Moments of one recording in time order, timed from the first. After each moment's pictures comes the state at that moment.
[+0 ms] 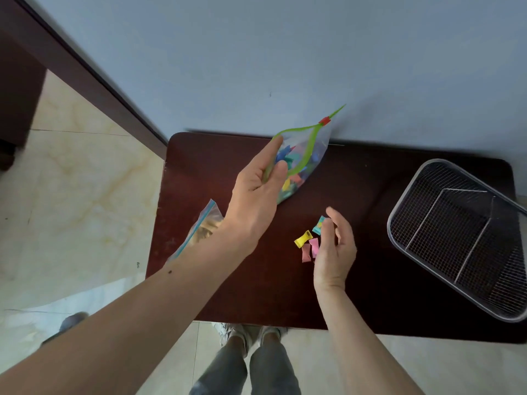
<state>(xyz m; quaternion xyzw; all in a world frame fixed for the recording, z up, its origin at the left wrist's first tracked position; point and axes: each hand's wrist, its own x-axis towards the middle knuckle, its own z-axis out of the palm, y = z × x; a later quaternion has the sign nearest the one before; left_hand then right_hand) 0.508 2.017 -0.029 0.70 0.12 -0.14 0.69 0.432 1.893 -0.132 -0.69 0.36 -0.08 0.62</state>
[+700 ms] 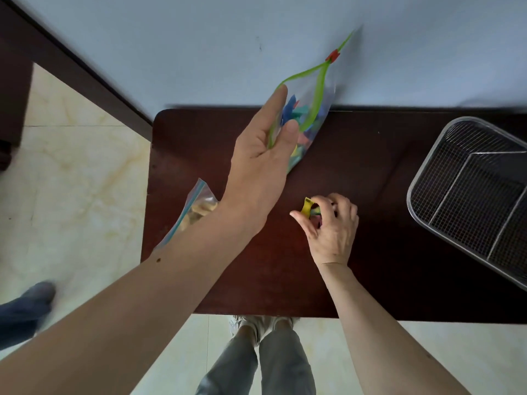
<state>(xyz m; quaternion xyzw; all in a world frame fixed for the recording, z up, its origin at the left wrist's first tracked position) 0.514 2.002 -0.054 0.68 0.09 -0.10 0.72 0.425 1.874 -0.228 -0.96 0.10 -0.16 0.21</state>
